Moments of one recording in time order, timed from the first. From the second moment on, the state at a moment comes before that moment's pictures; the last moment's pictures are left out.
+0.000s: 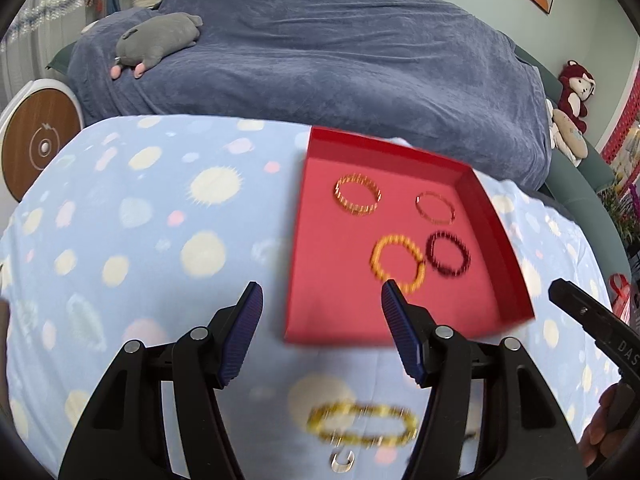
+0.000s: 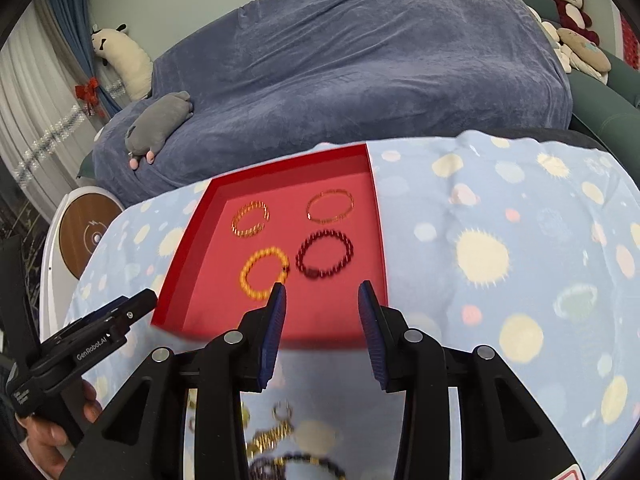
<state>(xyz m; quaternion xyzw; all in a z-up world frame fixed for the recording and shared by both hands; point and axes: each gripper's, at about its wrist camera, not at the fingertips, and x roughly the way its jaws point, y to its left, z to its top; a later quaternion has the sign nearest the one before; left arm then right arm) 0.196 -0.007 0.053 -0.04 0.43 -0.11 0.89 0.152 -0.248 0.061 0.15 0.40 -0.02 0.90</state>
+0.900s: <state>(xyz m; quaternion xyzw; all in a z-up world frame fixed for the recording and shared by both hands) 0.067 0.022 0.002 -0.04 0.48 -0.09 0.87 0.032 -0.221 -0.007 0.16 0.47 -0.04 0.87</state>
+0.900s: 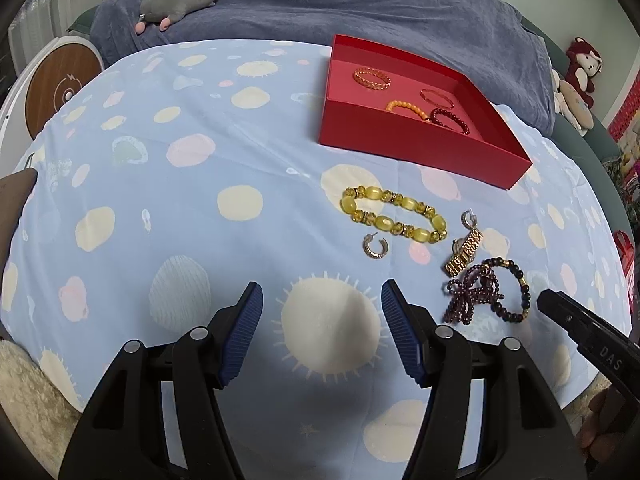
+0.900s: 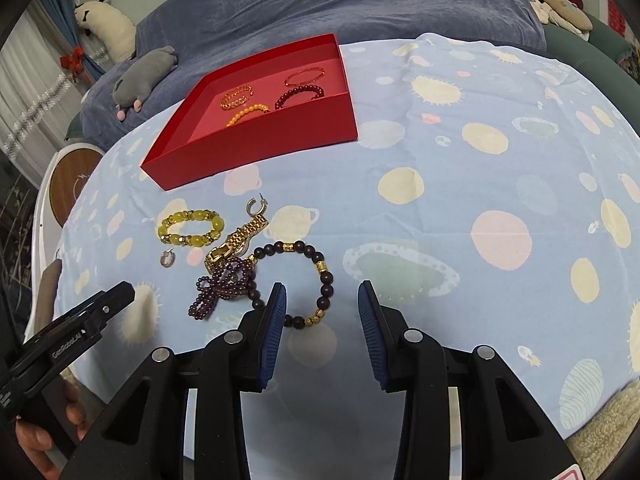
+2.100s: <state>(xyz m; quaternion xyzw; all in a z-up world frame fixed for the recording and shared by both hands) 0.129 0.005 -0.004 -0.06 0.49 -0.08 0.87 0.028 -0.221 -0.027 0.16 0.49 -0.03 0.86</state>
